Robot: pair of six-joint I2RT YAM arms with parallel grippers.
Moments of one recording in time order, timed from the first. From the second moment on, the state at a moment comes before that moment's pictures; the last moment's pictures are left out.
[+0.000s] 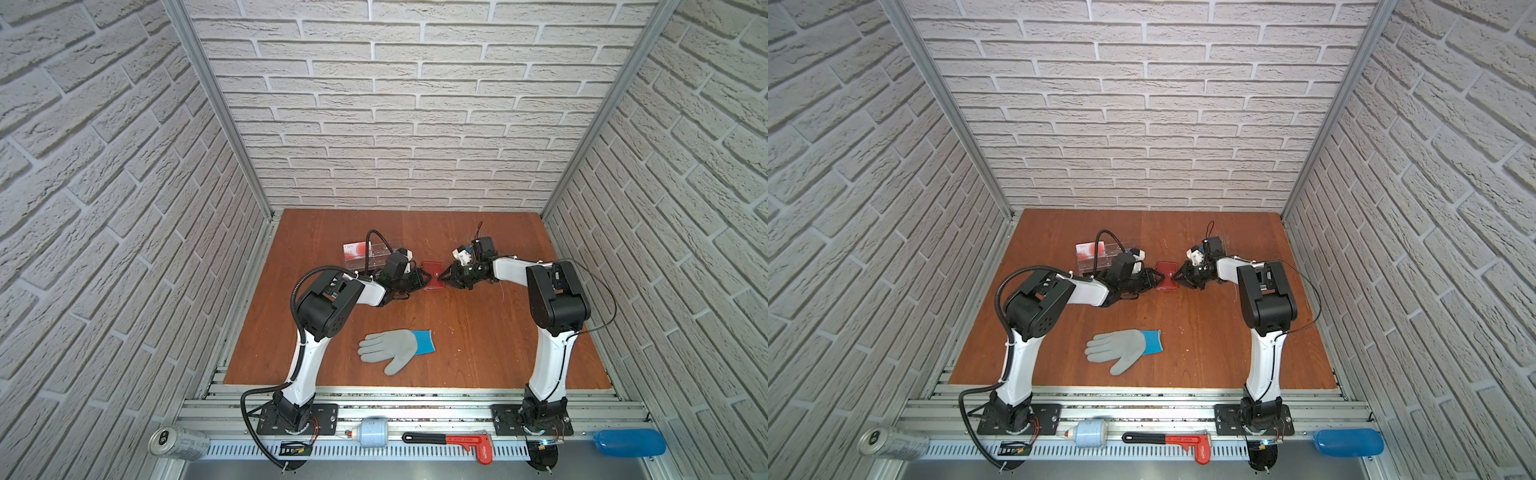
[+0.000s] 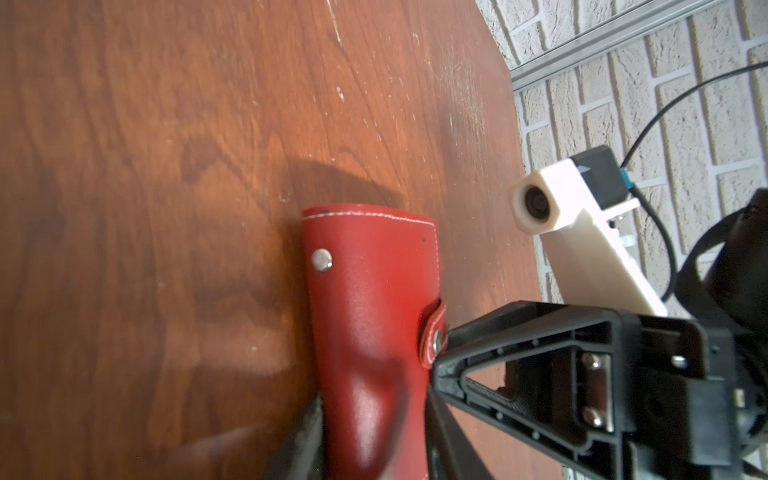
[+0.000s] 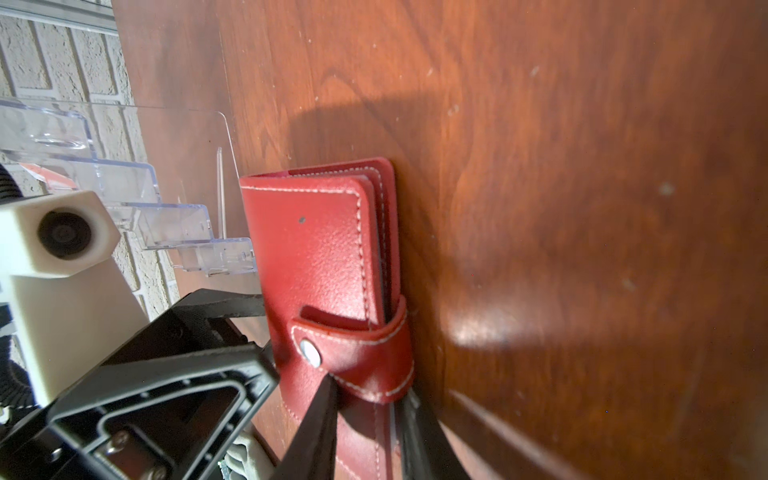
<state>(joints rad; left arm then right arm) -0.65 2.16 1.17 0.47 0.35 -0.88 0.12 2.06 1.25 -0.30 -0.69 0.52</state>
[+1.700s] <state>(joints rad) -0.75 1.99 1.16 0.28 0.21 -0.69 0.12 1.70 1.21 -0.47 -0.43 0.52</state>
